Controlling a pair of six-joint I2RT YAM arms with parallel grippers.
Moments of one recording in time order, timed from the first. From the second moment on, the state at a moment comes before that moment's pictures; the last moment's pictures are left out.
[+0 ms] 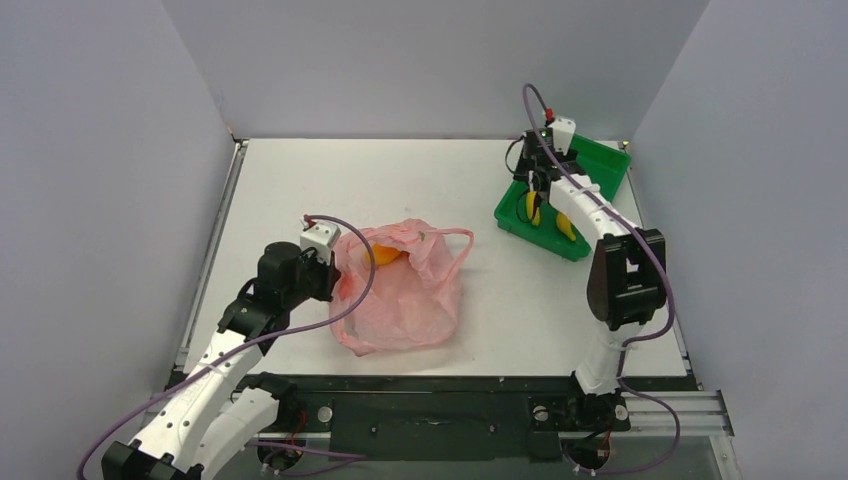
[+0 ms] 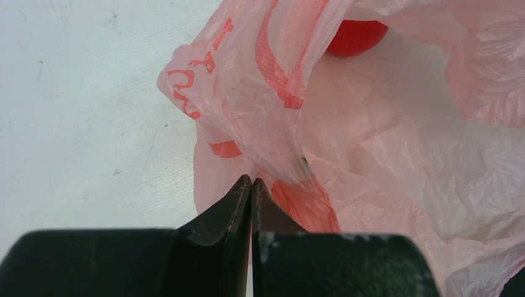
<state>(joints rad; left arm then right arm) -0.37 0.78 0.62 -0.38 0.09 -0.04 0.17 1.91 1.54 -0.39 0.49 0.37</state>
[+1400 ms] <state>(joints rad) -0.38 0.78 0.62 -0.38 0.12 -0.04 1.02 1.54 0.89 0.12 0.34 0.48</state>
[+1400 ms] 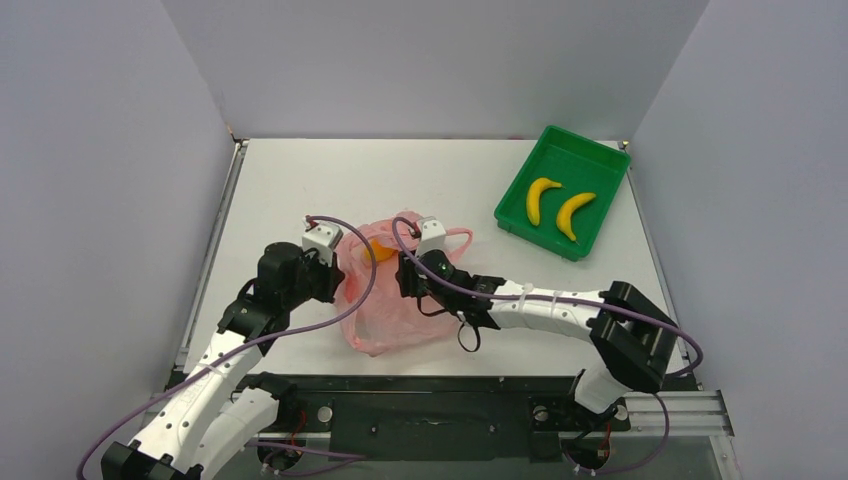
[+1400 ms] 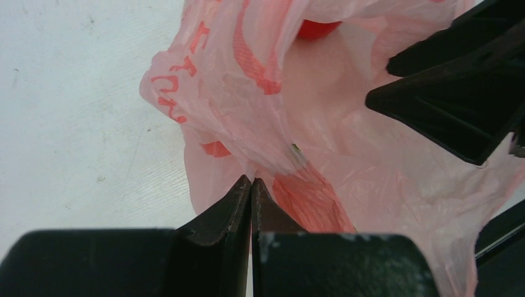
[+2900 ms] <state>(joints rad) -0.39 0.70 0.62 -0.35 0.16 -0.04 0.98 1.91 1.29 0.09 0.44 0.36</state>
